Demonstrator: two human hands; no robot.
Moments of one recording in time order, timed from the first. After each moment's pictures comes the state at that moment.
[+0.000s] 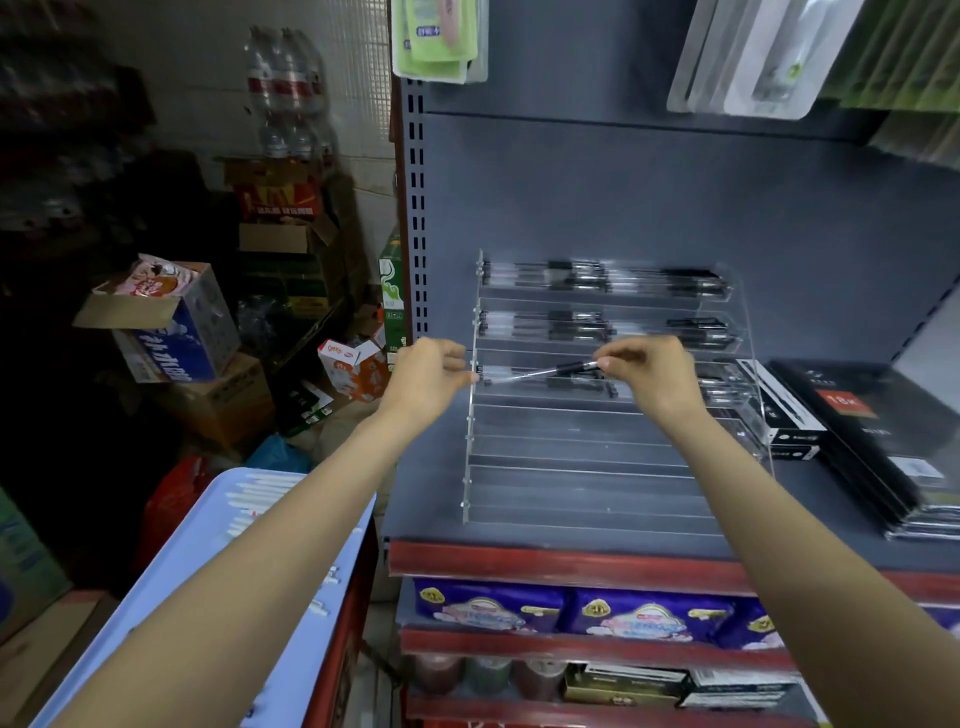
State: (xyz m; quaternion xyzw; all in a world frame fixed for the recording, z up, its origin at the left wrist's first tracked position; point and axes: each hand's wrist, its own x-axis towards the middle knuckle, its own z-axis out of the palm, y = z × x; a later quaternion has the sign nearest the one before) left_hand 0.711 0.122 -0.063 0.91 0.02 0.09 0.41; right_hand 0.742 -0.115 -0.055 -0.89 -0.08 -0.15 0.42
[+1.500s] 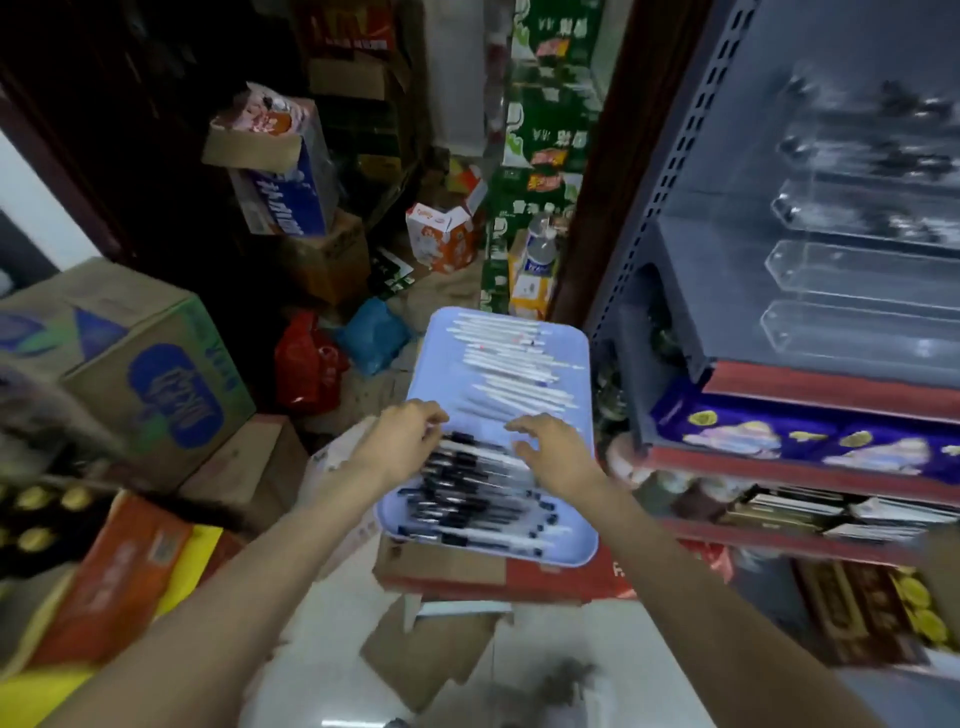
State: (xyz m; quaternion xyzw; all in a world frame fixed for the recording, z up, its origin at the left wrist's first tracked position) left_hand 0.502 0.435 -0.241 0.96 0.01 -0.09 0.27; right_hand 0.534 0.236 -0.238 -0.94 -0.16 0.19 0.25
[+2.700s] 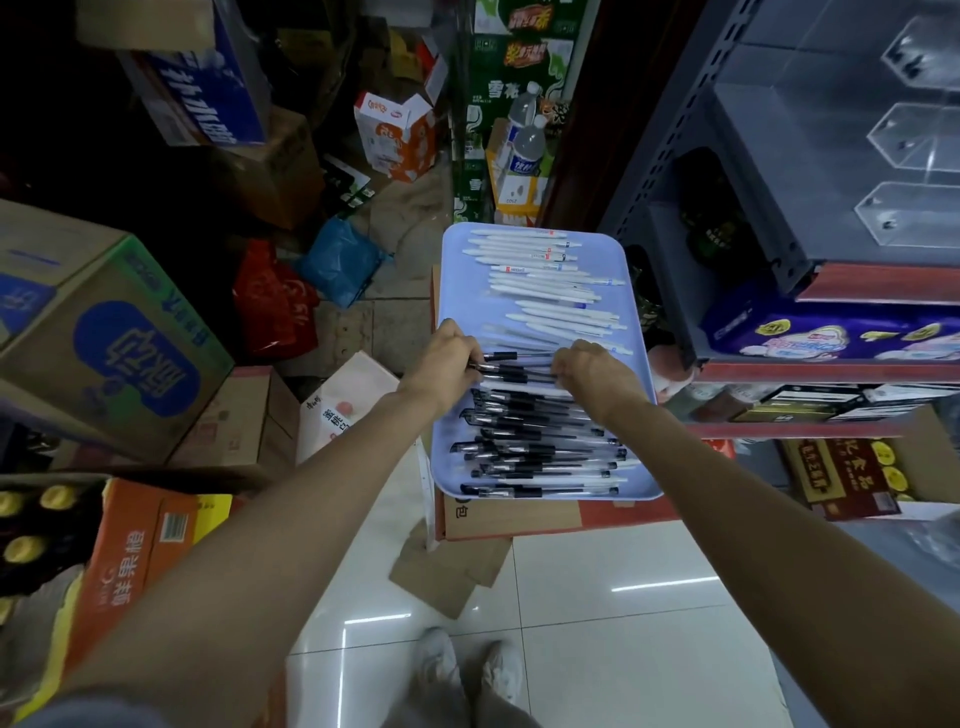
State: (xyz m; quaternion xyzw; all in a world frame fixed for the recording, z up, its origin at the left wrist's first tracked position) left_hand 0.552 0.473 -0.309 0.94 -0.06 -0.11 0.31; right_hand 0.557 0.273 -0.291 -0.98 -0.11 0.17 0.07
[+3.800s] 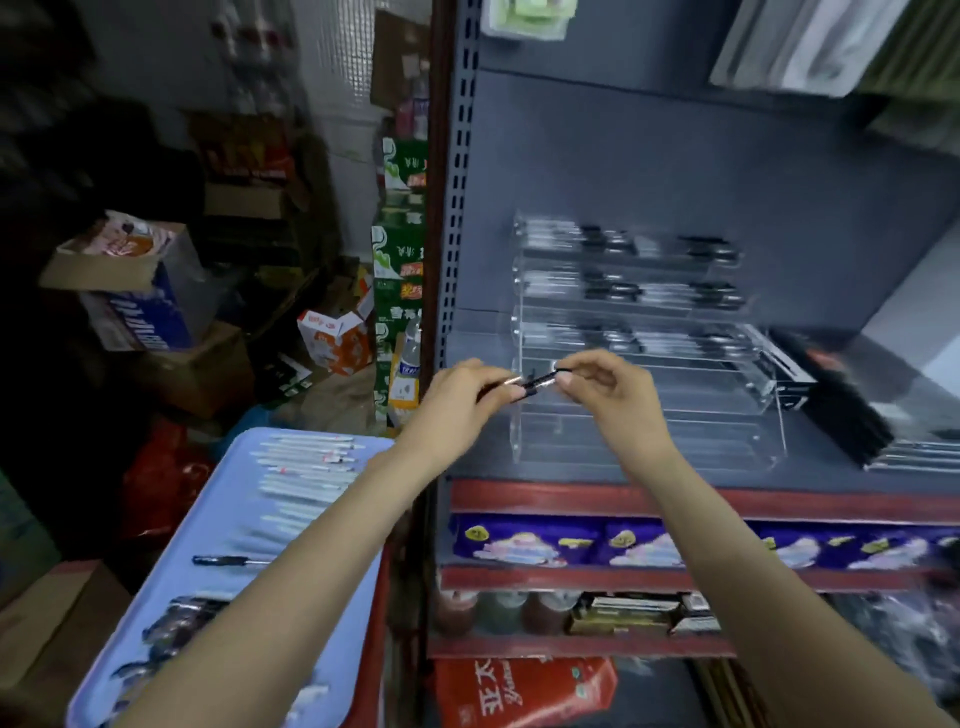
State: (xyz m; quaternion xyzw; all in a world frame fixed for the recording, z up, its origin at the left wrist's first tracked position) left_hand 0.626 0.161 -0.099 0.89 -0.18 0.11 0.40; right_hand 0.628 -0.016 -0.082 -0.77 -0.10 -0.09 0.63
